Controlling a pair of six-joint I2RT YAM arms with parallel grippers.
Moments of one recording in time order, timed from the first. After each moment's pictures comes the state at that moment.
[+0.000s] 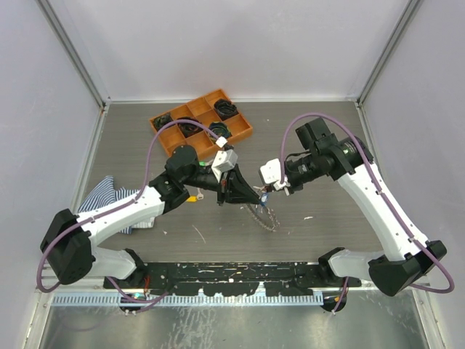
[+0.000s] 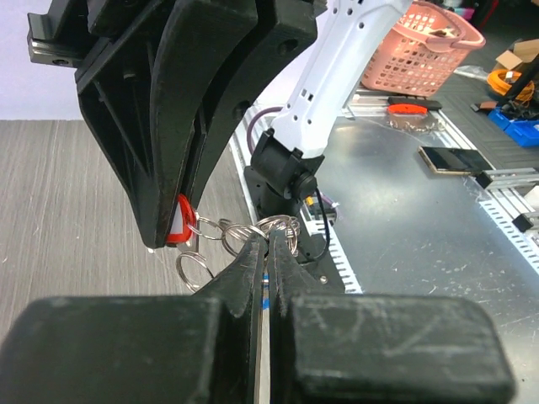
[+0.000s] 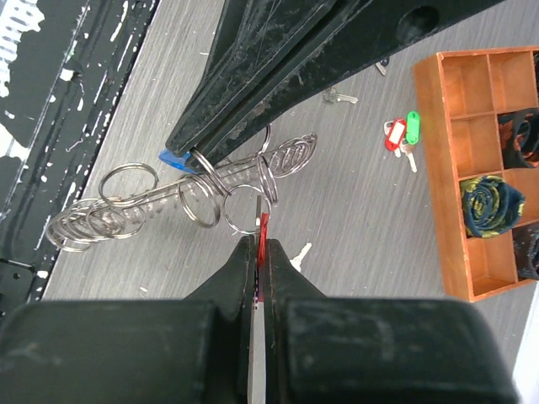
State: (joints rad) left arm -0.83 1.32 0.92 0.46 1.02 -0.22; right arm 0.47 1.24 1.46 -1.31 -0.81 -1.37
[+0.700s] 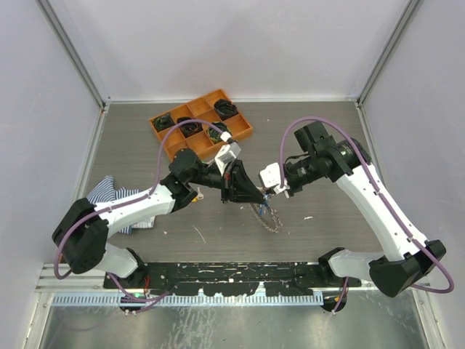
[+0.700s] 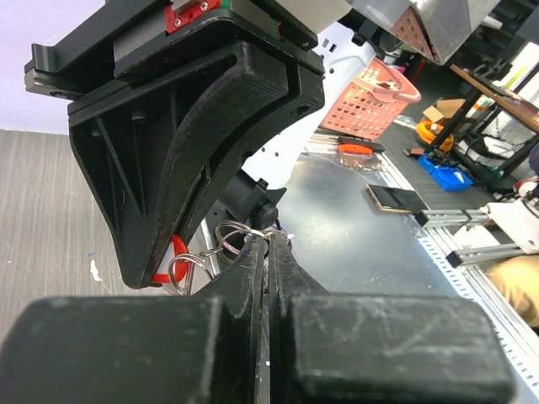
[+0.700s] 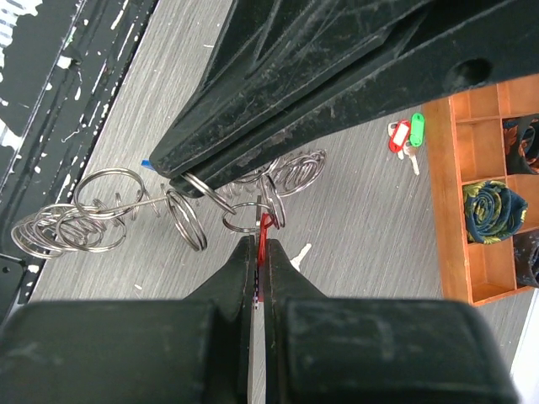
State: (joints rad) left arm -0.83 1.42 0.90 0.81 1.05 -0.56; right arm 0.47 1.24 1.43 -1.31 -0.81 -1.42
